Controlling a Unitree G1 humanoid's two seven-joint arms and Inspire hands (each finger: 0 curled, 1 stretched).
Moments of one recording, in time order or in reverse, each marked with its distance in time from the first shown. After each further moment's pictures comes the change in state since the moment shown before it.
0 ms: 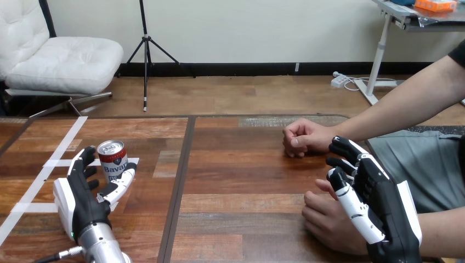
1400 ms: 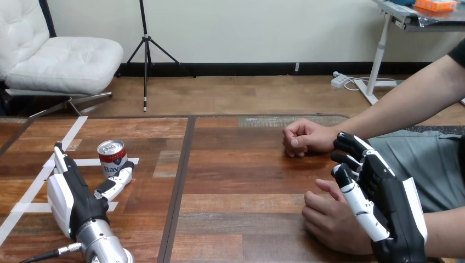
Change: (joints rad) left arm -0.022 0.011 -0.033 0.015 0.031 0.026 0.100; right arm 0.000 0.000 -0.015 -0.023 -0.004 0.000 0.001
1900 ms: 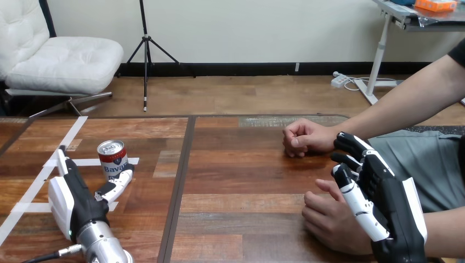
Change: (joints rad) left arm -0.005 0.000 0.001 0.024 -0.009 0.000 -0.010; right arm 0.000 0.000 0.000 0.000 -0.003 0.000 0.000
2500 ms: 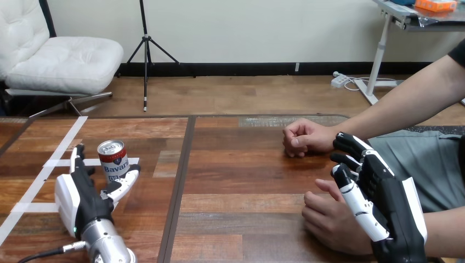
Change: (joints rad) left arm -0.028 0.002 -0.021 0.039 0.003 0.003 -0.014; right arm 0.002 0.000 0.000 -0.006 -0.002 0.000 0.000
